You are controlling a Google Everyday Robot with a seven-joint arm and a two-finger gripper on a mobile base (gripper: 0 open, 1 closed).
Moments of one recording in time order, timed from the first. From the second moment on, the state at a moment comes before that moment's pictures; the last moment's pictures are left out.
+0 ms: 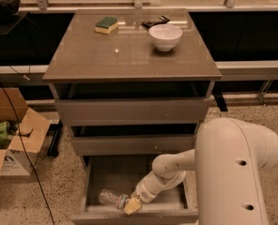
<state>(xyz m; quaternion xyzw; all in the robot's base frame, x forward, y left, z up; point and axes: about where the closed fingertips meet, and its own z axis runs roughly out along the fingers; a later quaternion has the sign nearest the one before) 0.445 0.027 0.314 -0.46 0.82 0.33 0.06</state>
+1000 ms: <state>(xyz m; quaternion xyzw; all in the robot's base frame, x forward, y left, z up) 0.393 0.050 0.484 -0.61 0.65 0.35 0.29</state>
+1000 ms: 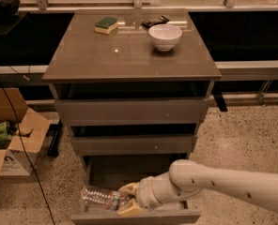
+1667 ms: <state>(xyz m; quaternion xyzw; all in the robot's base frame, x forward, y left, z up) 0.337 0.059 0.630 -0.67 0.52 0.31 0.42</state>
